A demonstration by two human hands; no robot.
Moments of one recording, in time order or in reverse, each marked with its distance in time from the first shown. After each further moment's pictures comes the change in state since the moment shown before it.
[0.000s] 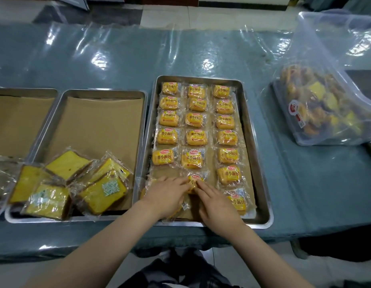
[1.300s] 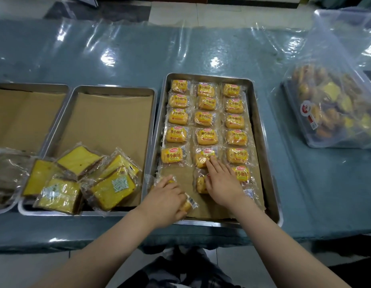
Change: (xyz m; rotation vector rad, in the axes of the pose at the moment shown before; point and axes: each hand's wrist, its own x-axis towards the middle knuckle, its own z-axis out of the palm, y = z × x) left_hand -0.037 -0.010 0.003 0.119 -0.020 0.057; right_hand 0.061 0.008 -0.021 -0.141 -0.068 0.185
